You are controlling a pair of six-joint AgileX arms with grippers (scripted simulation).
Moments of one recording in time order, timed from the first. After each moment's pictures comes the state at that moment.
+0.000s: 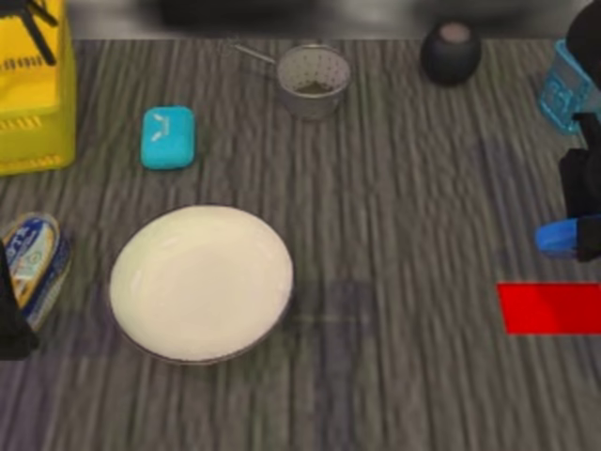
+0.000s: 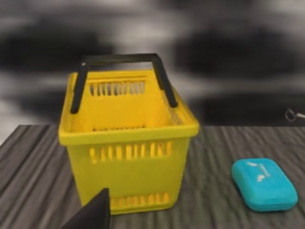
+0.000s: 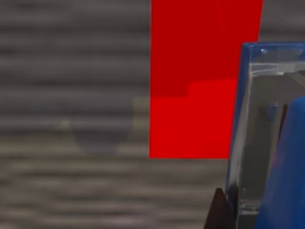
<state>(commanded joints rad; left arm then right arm) 0.00 0.00 0.00 0.00 0.00 0.00 0.23 1.80 1.38 -1.17 0.00 1.80</state>
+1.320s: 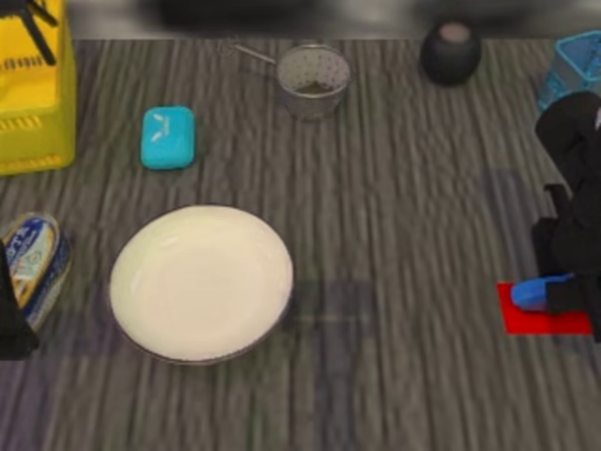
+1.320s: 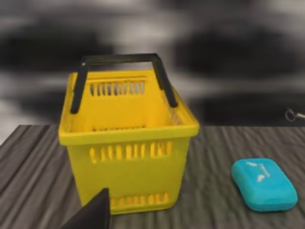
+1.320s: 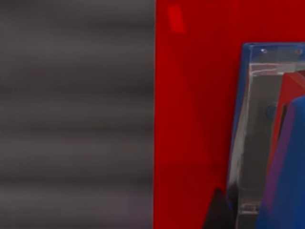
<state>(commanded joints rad) 0.00 0.00 0.00 0.00 0.00 0.00 0.22 1.93 1.14 -0.79 0.00 1.80</state>
